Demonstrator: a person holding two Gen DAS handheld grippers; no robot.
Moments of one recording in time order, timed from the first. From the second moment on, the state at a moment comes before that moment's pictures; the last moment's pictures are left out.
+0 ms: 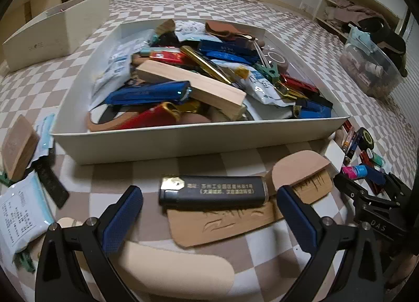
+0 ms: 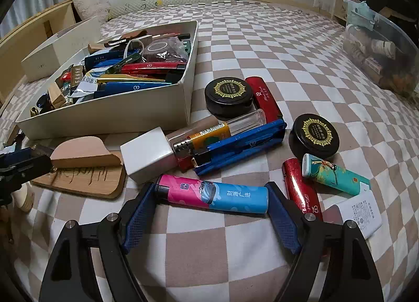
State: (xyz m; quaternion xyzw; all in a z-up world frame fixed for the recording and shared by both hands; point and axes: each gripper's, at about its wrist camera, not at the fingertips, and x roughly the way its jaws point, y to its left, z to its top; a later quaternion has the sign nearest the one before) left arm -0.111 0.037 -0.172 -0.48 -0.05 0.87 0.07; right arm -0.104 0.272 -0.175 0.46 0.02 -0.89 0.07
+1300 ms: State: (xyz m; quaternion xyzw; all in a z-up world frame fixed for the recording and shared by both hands) left arm -0.038 0.057 -0.150 -0.47 0.00 0.87 0.14; right arm -0.075 0.255 -0.168 0.45 0.04 -0.88 0.13
